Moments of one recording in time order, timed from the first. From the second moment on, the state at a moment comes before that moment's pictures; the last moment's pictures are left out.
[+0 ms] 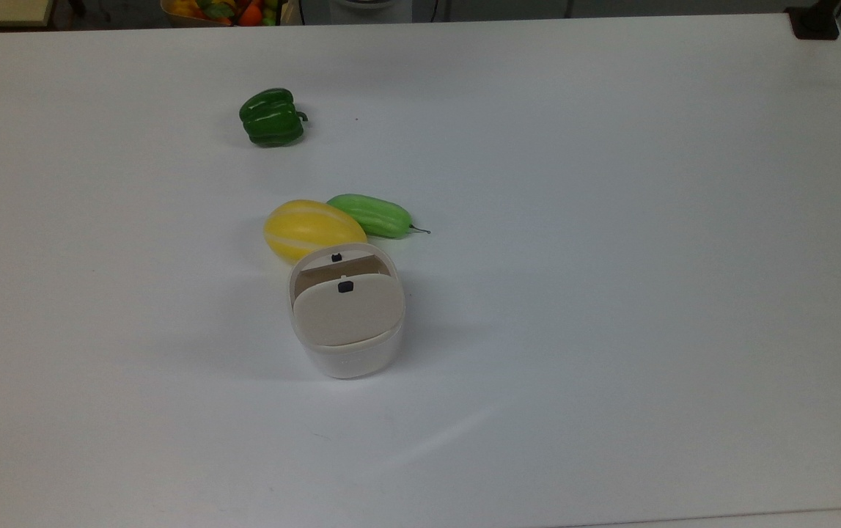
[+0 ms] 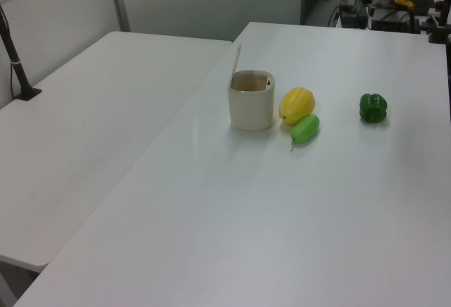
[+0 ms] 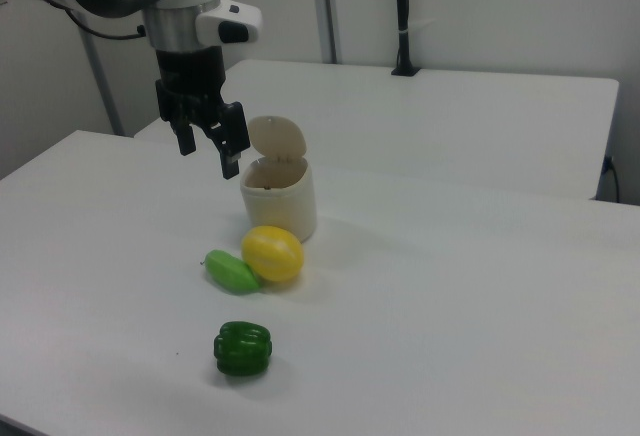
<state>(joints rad) -0.03 -0.06 -0.14 -1.61 0.05 1.51 0.03</state>
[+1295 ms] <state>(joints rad) 0.03 0.04 -0.13 -1.59 0.14 1.74 -0.08</state>
